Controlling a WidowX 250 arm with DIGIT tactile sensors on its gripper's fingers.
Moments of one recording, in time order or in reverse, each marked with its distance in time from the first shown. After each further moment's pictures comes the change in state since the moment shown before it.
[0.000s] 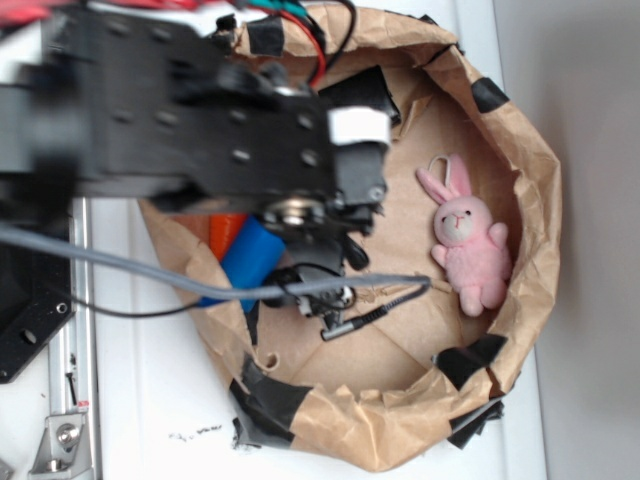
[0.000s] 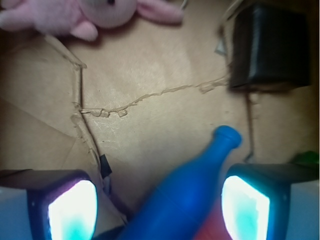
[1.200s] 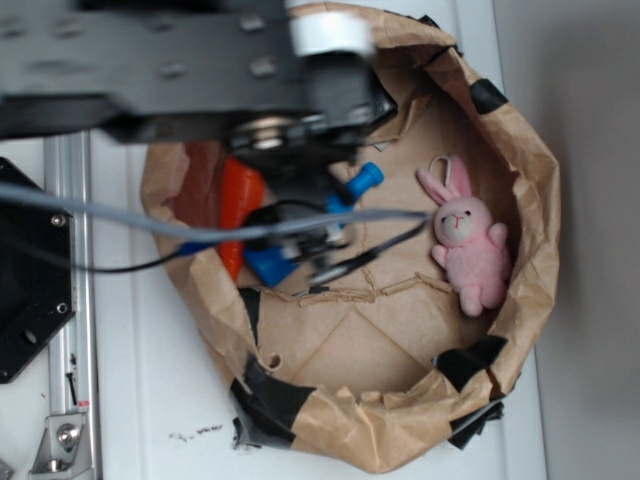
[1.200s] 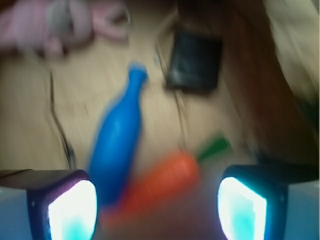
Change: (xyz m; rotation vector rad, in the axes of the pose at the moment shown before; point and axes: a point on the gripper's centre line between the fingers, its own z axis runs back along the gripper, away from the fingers) arm 0.024 0.023 0.015 0.065 0.014 0.043
